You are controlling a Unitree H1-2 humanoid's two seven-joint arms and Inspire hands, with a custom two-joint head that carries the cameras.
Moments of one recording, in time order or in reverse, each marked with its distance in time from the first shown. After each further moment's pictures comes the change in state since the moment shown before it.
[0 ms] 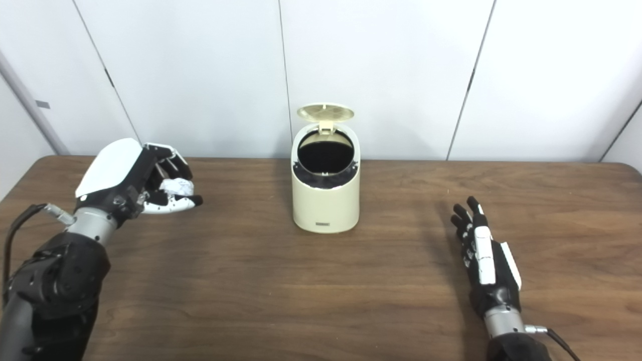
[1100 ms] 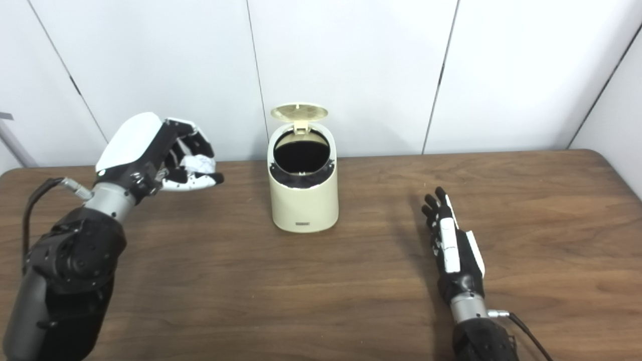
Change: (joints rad) left arm -0.162 -0.069 -0.099 0.058 -0.030 -0.038 0.004; right arm -0.015 0.053 0.015 0.037 -0.026 -0.061 -0.033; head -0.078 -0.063
